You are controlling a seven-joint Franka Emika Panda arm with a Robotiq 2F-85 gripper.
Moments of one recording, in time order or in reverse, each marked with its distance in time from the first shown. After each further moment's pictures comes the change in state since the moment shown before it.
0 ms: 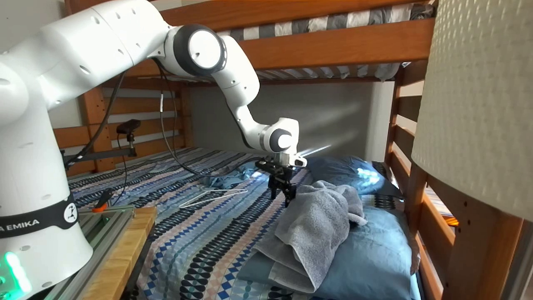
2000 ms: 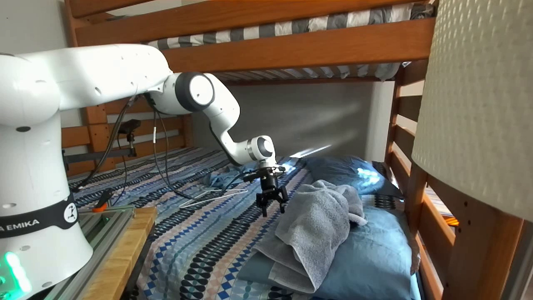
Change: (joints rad) arm 0.324 0.303 -0.208 0.408 -0.257 -0.422 0.011
